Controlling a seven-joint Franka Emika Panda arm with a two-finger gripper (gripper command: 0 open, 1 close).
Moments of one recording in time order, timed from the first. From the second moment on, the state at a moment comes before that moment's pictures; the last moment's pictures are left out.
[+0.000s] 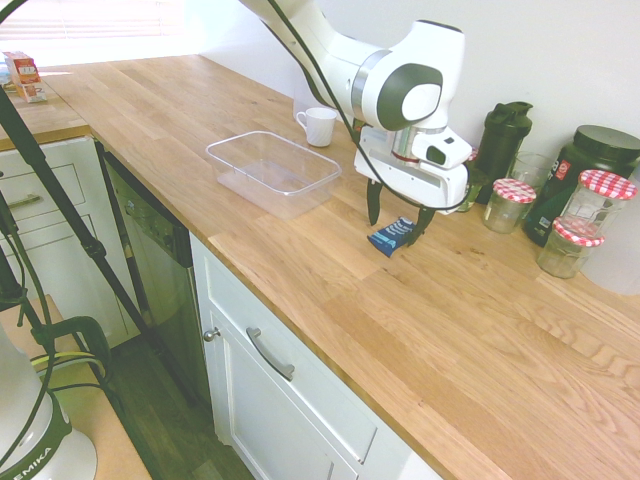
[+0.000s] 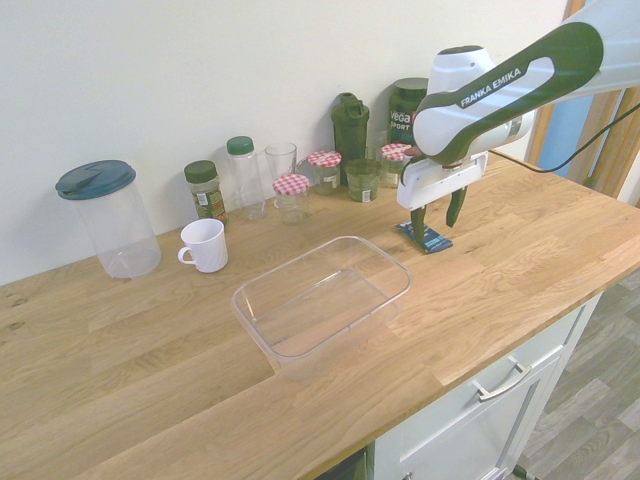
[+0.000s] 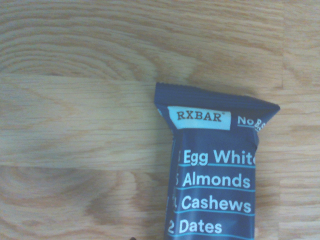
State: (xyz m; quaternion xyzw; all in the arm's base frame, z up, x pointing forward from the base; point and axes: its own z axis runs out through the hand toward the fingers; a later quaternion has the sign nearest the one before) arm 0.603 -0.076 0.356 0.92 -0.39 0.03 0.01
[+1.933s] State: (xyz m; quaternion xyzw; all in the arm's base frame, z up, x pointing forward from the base) arm 0.582 -0.020 0.405 0.93 -0.36 0.08 0.01
